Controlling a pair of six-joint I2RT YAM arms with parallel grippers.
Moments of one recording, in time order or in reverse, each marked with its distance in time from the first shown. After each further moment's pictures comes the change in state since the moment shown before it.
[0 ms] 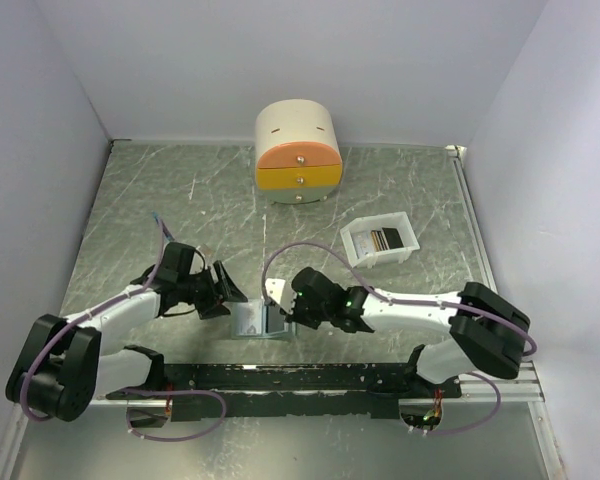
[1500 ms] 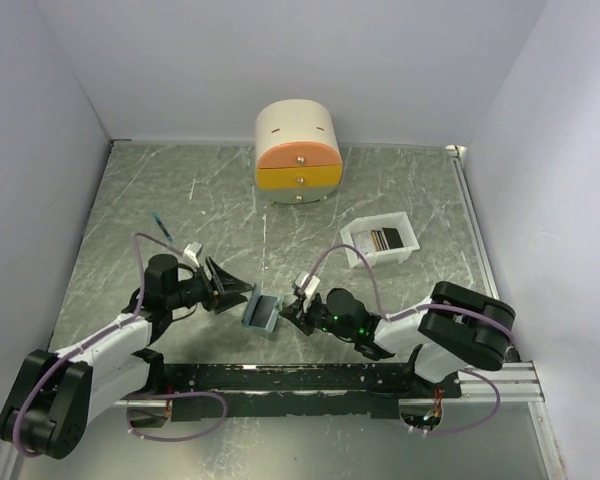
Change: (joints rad) left arm 0.030 -0.213 -0.211 0.495 0.225 -0.383; right arm -0.001 0.063 -0.413 1.041 0.024 0.432
